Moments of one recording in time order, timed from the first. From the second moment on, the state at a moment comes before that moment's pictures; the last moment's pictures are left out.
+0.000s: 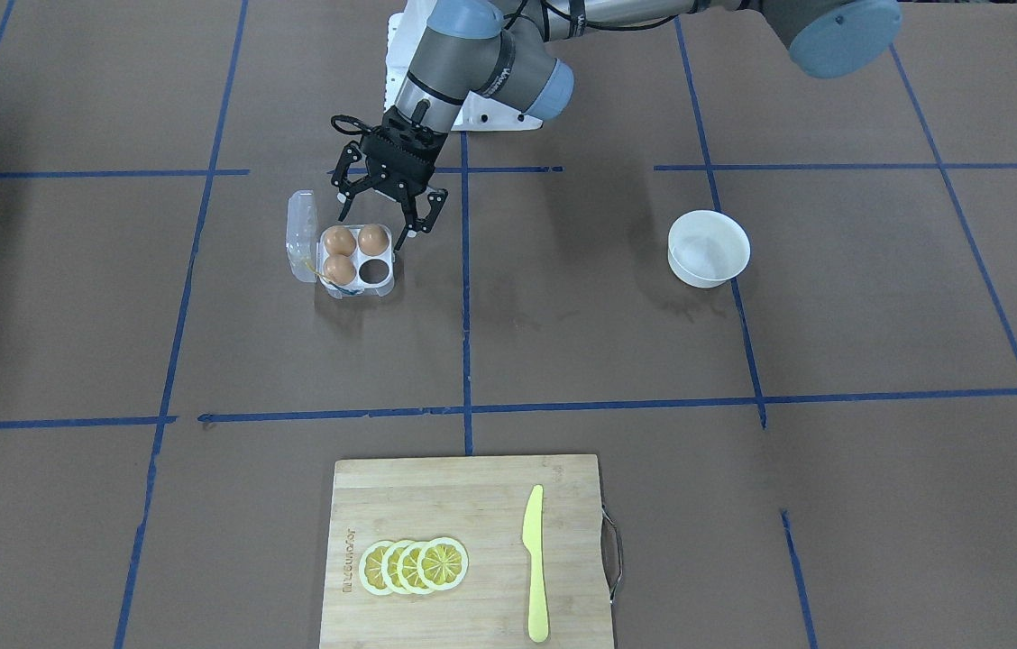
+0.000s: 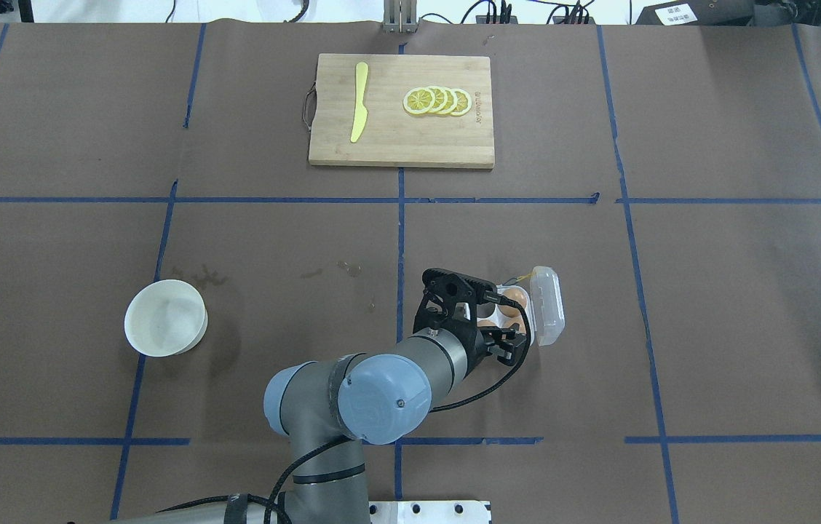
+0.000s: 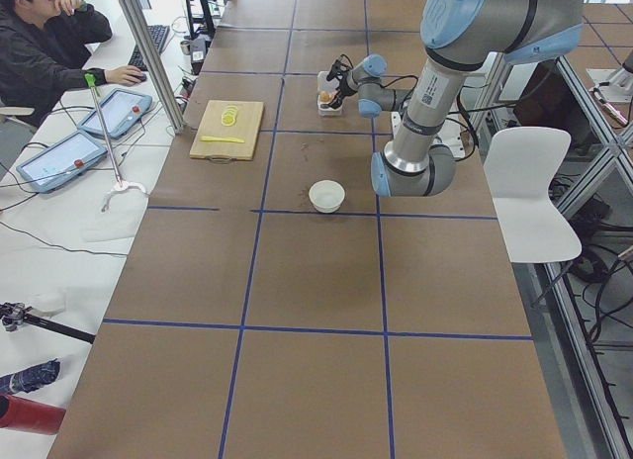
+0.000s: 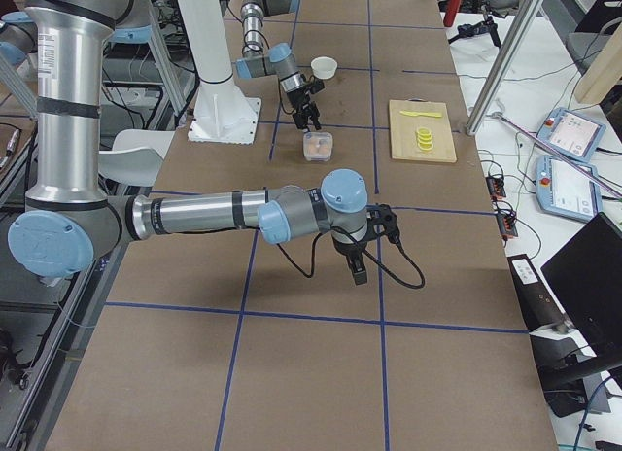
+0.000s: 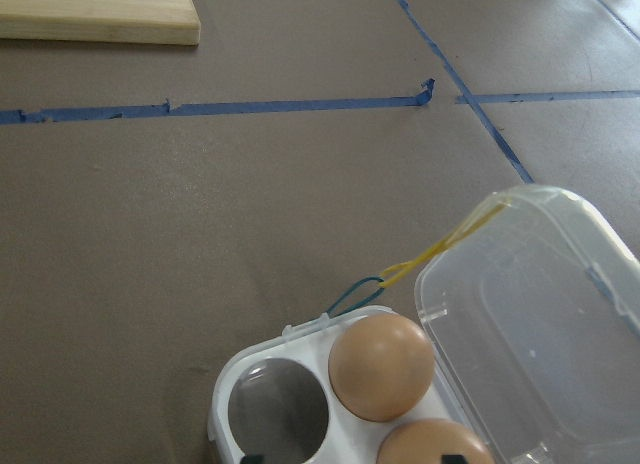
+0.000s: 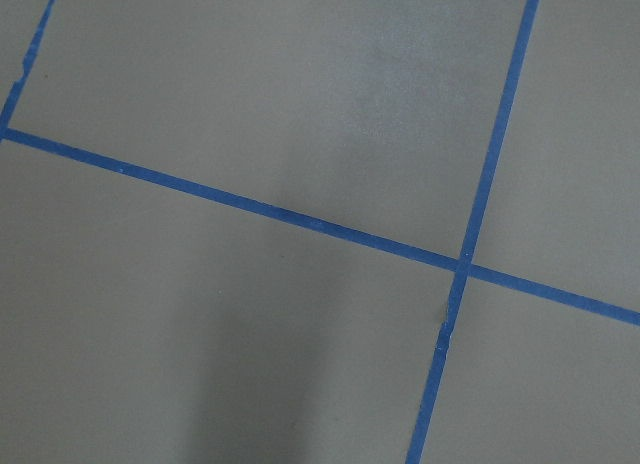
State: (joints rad) left arm -0.21 -2.39 -1.43 -2.27 -1.30 -1.09; right arm 1.48 -1.67 1.79 -1.37 2.36 0.01
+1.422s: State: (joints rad) left arm -0.61 -2.20 -1.80 -1.67 -1.81 -0.77; right arm 1.47 -1.66 1.81 -1.36 2.36 0.11
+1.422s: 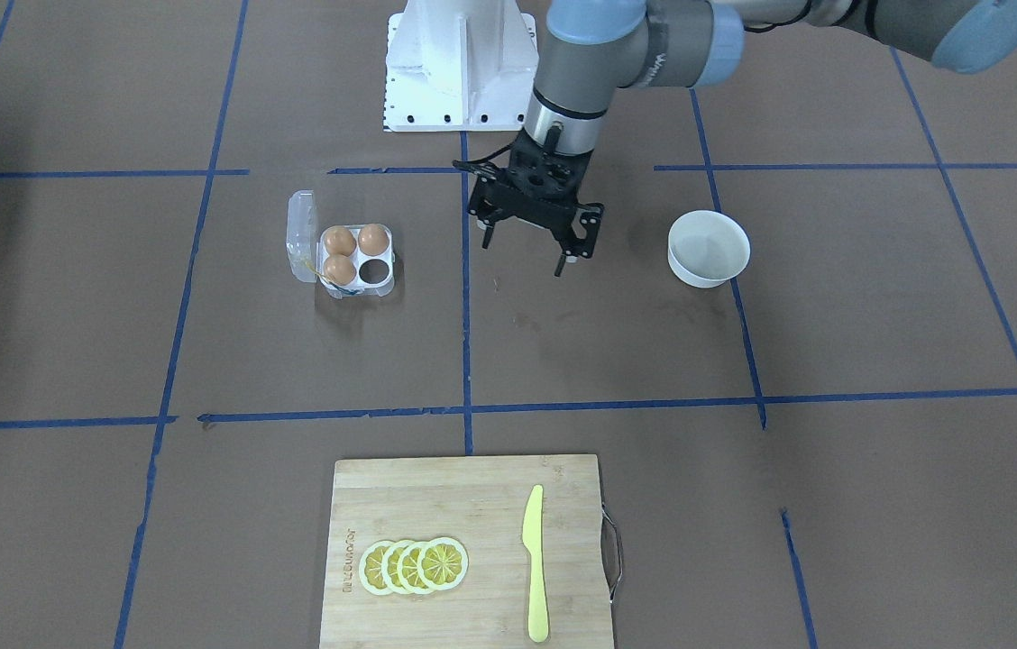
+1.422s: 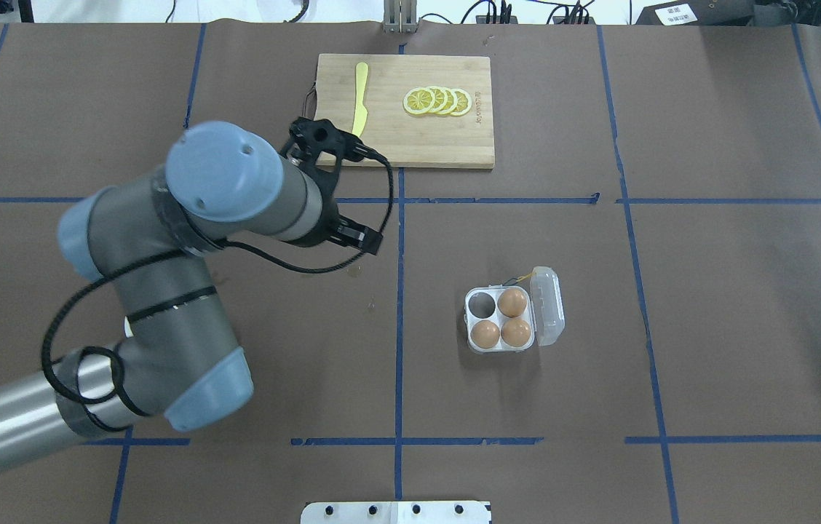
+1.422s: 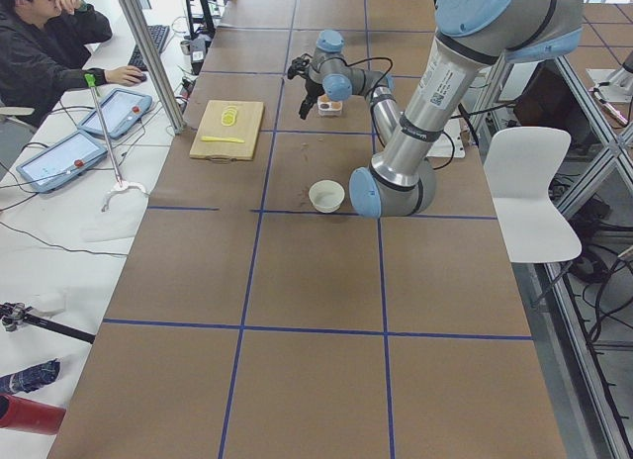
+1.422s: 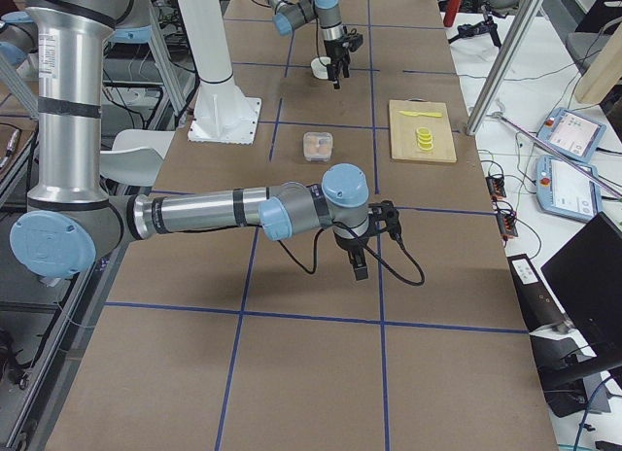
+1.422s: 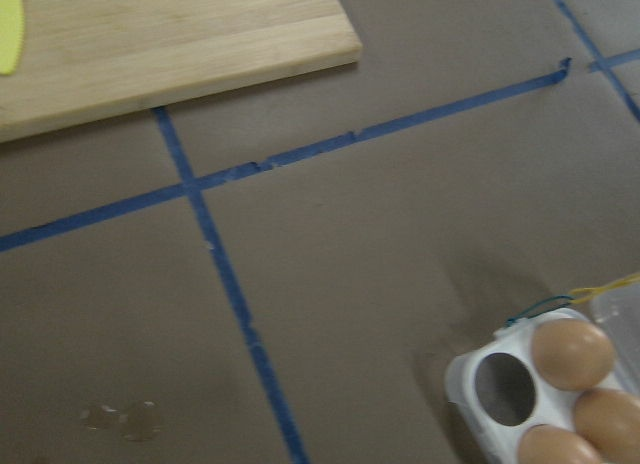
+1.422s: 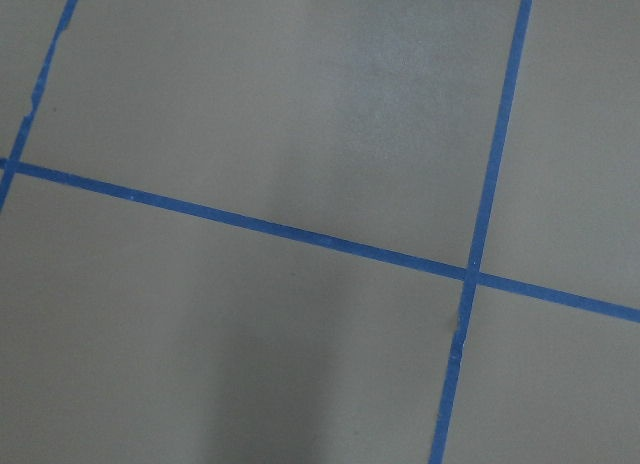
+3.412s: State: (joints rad) left arm -1.46 -1.67 -1.68 -1.60 -2.14 0.08; right arm 0.58 -1.55 2.17 -1.28 1.75 1.24
